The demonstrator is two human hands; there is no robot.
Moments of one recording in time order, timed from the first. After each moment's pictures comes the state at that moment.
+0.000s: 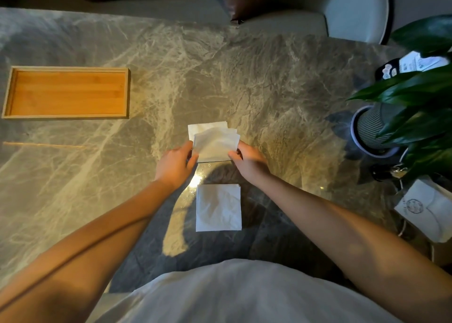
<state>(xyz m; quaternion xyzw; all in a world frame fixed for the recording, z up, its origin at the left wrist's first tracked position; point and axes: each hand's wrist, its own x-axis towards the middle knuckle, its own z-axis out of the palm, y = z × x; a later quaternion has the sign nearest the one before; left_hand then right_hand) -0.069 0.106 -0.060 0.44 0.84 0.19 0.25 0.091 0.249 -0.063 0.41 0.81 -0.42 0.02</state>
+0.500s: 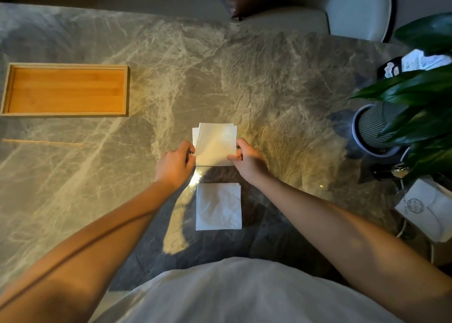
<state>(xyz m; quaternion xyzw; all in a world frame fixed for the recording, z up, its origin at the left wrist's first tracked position) -0.066 0.102 -0.068 0.41 0.85 0.21 0.25 0.092 0.245 -0.066 0.44 0.80 -0.40 0.04</state>
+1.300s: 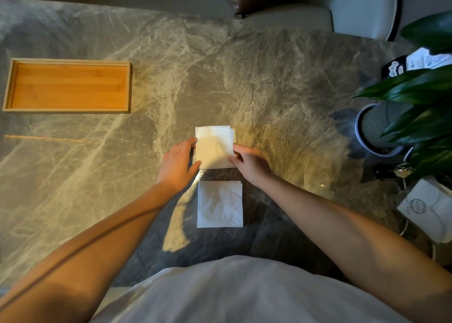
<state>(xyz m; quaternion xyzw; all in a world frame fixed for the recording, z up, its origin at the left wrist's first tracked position) -0.059 0.094 -0.072 0.43 0.84 0.22 0.25 0.097 0.242 -0.067 0.36 0.87 -0.34 0.04</state>
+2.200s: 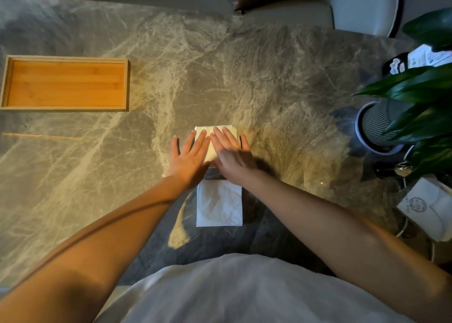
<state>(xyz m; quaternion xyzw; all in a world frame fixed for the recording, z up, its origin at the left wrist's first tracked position) -0.043 0.113 -0.082 0.55 0.82 -0.02 0.18 0.068 0.226 -0.074 0.24 0.94 -0.18 0.13</state>
